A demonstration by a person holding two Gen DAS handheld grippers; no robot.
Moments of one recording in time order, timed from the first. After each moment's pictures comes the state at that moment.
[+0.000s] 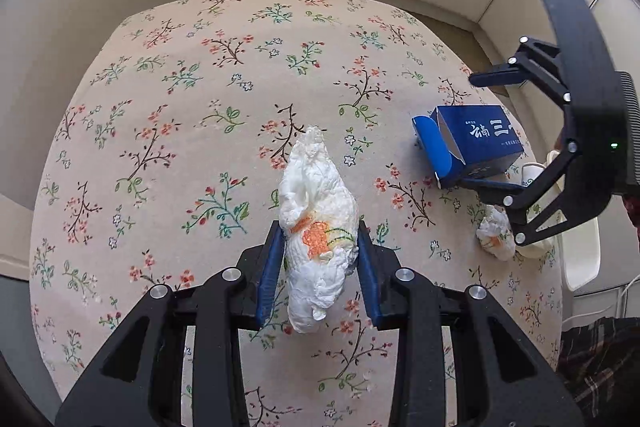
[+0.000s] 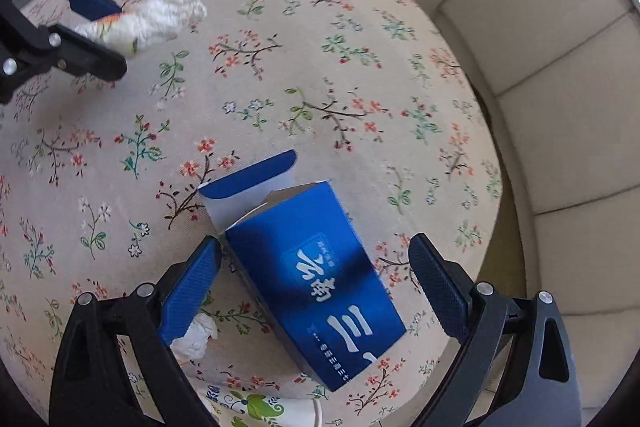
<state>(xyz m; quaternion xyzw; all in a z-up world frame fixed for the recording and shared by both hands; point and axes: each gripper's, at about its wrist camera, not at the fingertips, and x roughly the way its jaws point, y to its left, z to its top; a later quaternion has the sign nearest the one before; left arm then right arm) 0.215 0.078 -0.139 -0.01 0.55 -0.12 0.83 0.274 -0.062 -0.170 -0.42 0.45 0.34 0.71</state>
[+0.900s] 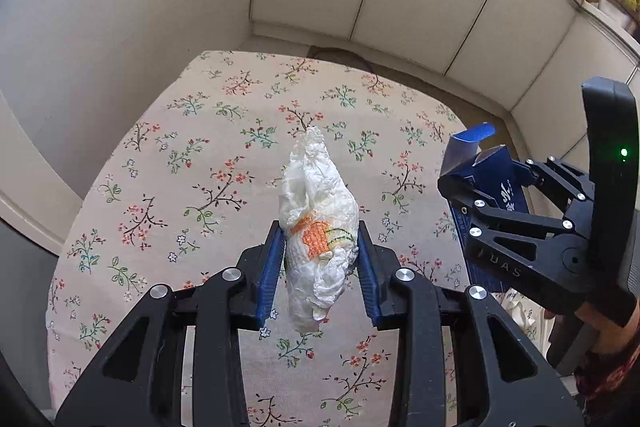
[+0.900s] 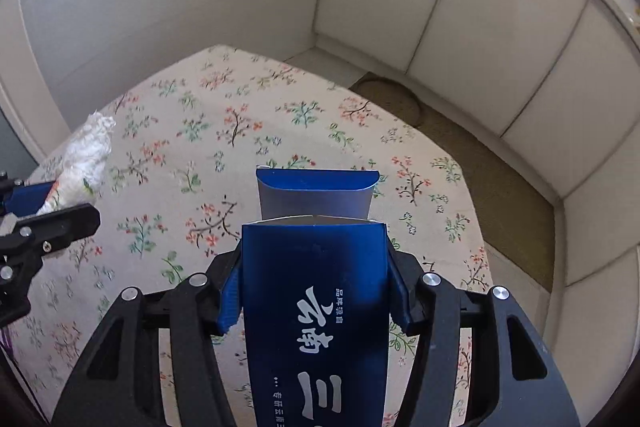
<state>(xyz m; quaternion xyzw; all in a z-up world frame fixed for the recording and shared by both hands) 0.209 0.113 -0.085 -0.09 0.46 -0.03 0.88 0.285 -0.034 -0.107 -0.15 0.42 0.16 0.88</state>
